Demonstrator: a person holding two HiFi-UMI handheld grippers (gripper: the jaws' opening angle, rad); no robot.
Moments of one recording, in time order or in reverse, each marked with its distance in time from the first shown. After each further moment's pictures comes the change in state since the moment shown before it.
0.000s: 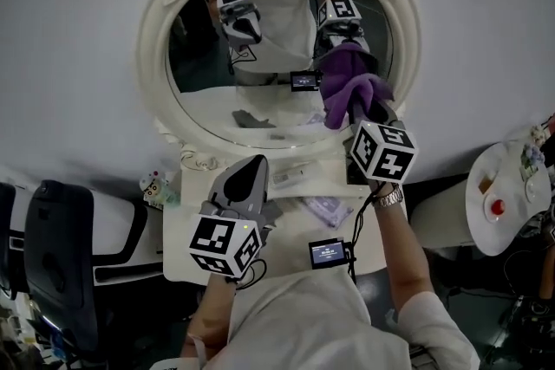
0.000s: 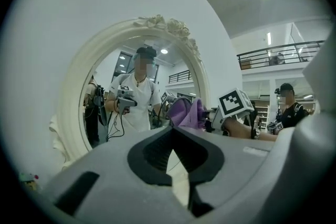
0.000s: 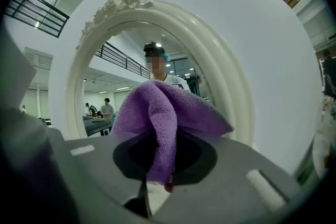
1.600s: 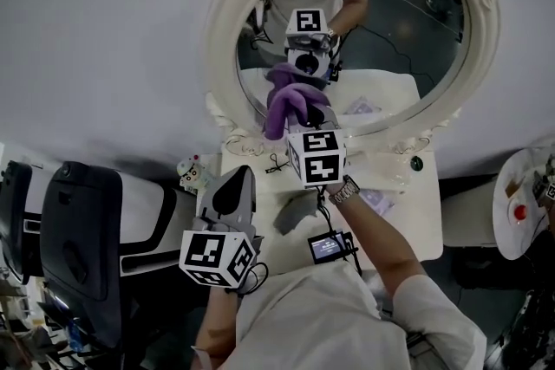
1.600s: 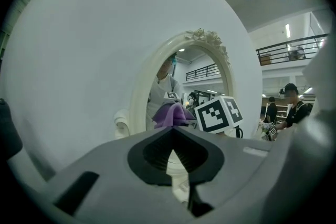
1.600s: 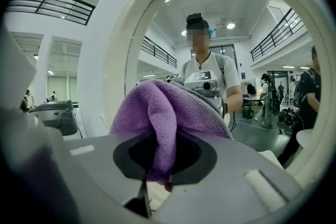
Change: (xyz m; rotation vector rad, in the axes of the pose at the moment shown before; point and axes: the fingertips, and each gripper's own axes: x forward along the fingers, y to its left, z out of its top) left arm -0.100 0.127 -0.023 -0.044 0.029 0.206; right arm 0.075 0.256 -0.101 -0.149 0.122 0.264
